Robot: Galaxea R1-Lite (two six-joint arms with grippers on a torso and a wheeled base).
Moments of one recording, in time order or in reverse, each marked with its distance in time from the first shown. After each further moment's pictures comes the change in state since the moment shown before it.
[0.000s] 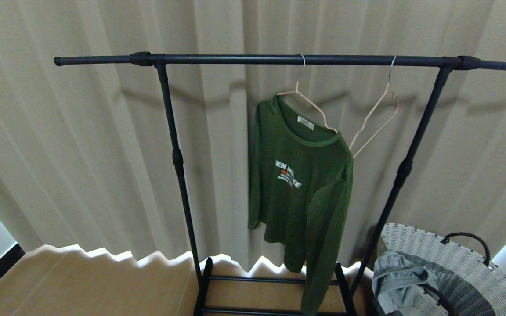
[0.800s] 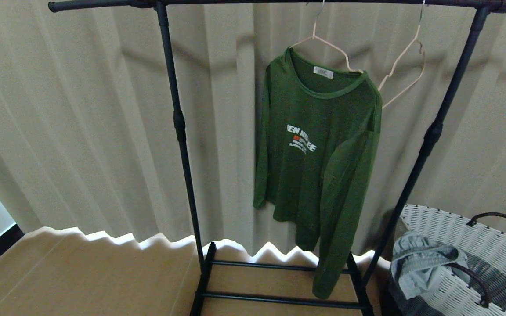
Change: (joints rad) left arm 0.000 0.000 0.000 0.000 0.000 -0.001; right arm -0.001 0.000 0.000 -0.001 -0.001 0.000
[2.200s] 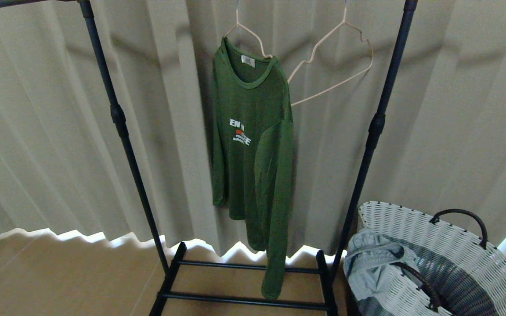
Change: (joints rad) left arm 0.000 0.000 0.000 -0.001 0.000 0.001; right arm 0.001 0.000 0.000 0.001 0.004 -0.004
